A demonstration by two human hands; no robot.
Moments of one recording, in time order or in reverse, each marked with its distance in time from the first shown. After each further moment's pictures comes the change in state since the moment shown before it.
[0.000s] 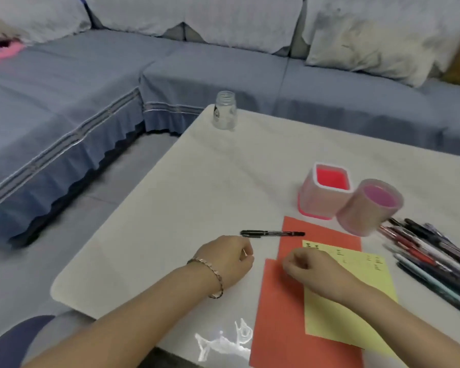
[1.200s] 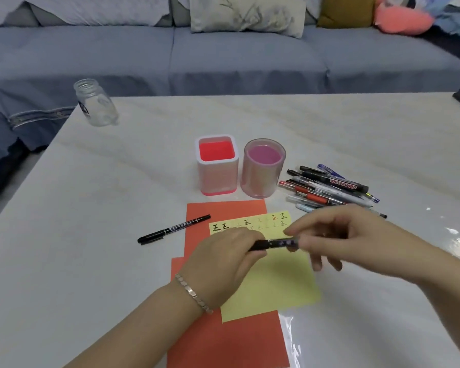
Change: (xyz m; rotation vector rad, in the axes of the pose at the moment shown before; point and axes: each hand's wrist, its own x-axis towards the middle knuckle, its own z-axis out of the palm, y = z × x) left_hand 0.037 0.117 0.074 -0.021 0.151 0.803; right_hand -0.123 0.062 -0.115 0.517 0.131 -0.035
